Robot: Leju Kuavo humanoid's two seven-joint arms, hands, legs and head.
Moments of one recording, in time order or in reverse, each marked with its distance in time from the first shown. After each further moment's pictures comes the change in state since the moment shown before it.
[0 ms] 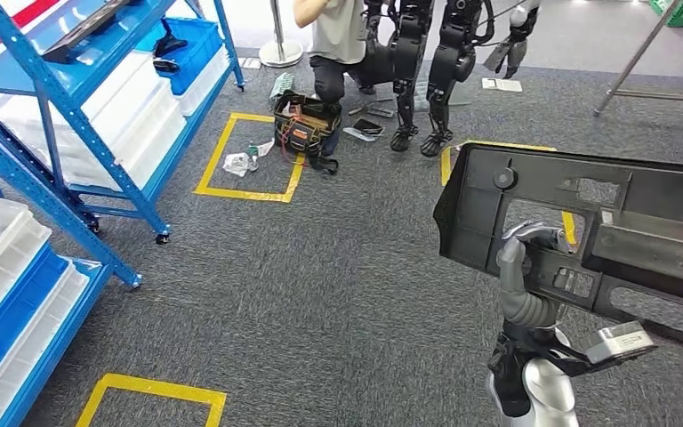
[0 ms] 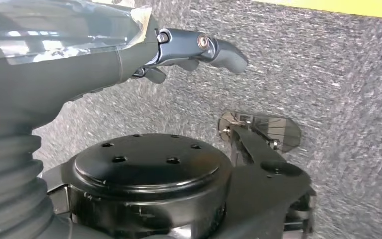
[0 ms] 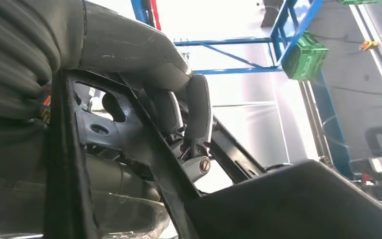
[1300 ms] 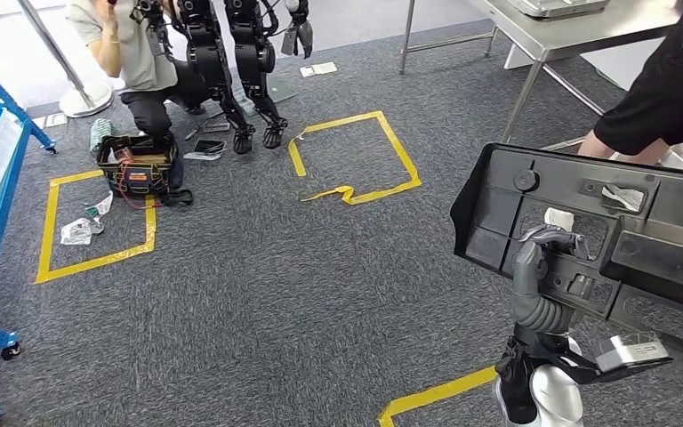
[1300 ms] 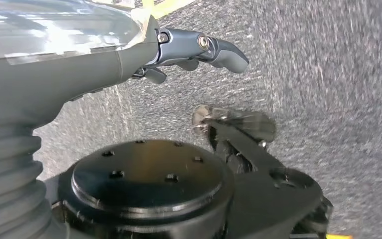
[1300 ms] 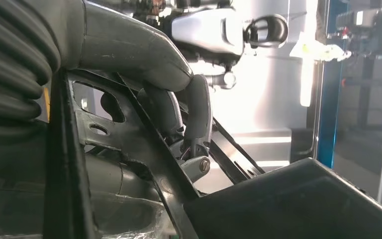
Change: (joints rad) left arm -0.010 0.026 -0.018 -0.002 -0.030 -0.061 -0.030; right arm 0.046 0.021 -0.050 -0.067 0.029 -0.051 0.014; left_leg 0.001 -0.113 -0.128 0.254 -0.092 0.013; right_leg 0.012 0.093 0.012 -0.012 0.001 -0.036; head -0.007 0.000
